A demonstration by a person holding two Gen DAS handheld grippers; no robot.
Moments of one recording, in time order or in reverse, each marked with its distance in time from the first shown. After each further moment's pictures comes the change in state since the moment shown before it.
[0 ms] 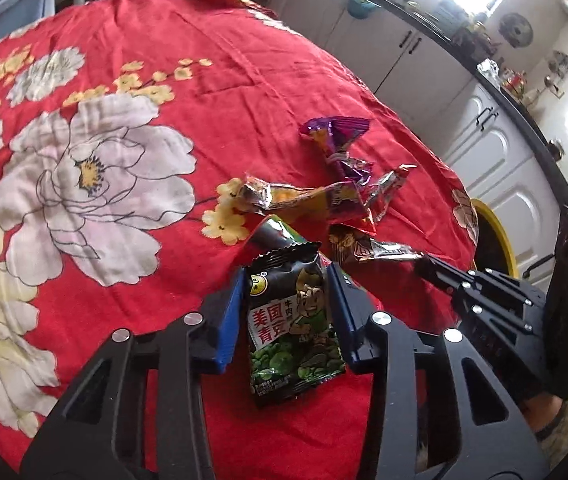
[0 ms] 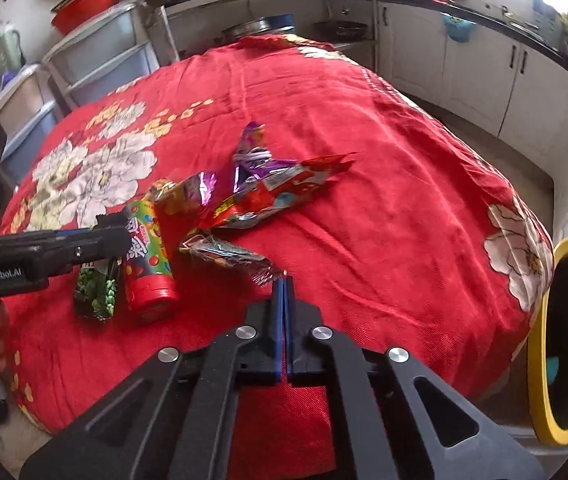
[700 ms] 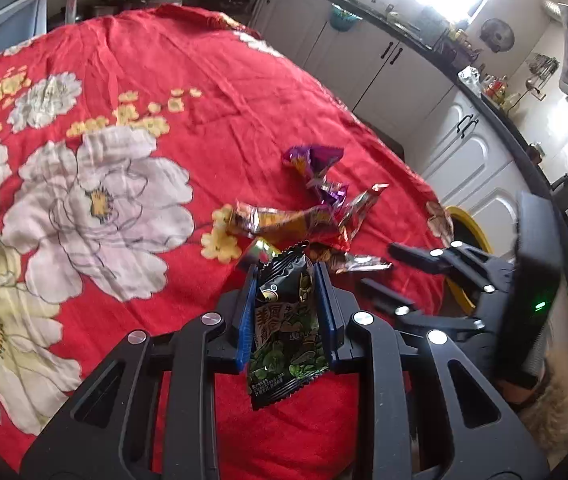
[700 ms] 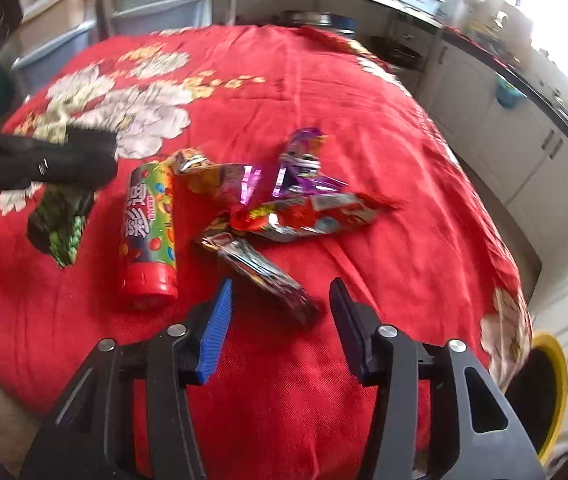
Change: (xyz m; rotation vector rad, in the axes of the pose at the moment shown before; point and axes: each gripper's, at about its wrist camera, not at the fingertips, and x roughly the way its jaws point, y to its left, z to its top) left arm -0.029 -0.002 0.010 0.022 -0.048 -0.055; right arm 0.020 0.038 0.014 -0.359 0.056 -0.060
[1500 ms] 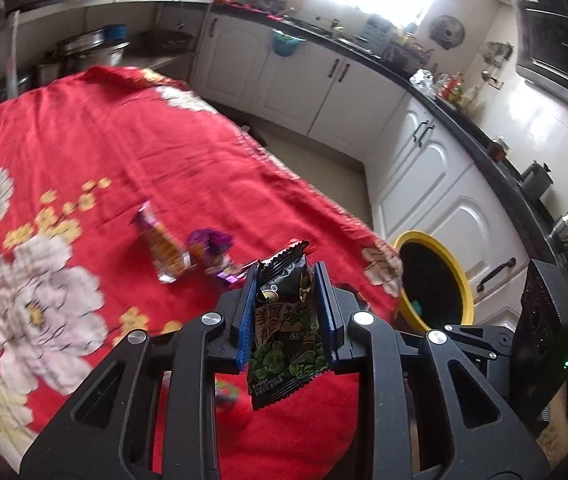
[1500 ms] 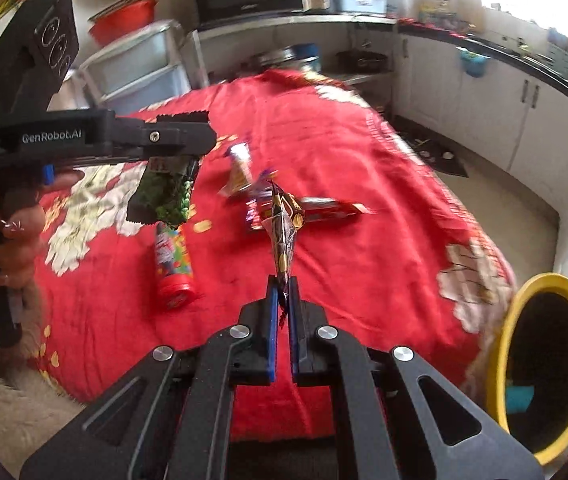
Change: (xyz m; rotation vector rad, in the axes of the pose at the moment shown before) left arm 0.007 -0.084 0.051 0.149 -0.094 -0.098; right arm -0.081 -0.050 -0.031 0.274 -0.153 0.089
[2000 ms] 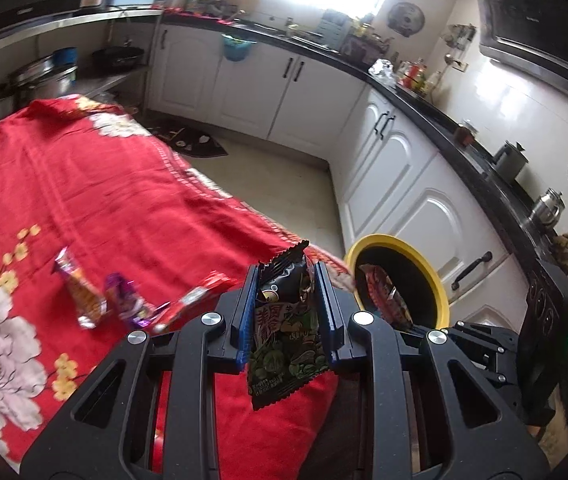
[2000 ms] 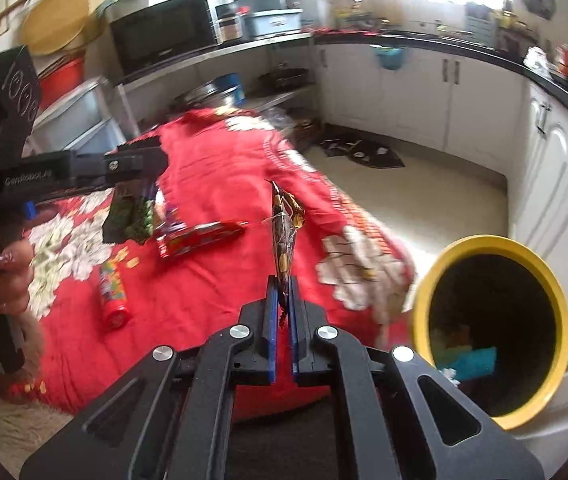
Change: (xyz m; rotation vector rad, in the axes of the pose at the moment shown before) left arm 0.032 -0.067 0.022 0.106 -0.002 -0.090; right arm -0.056 -0.077 -0.021 0.208 -0.097 -0.154
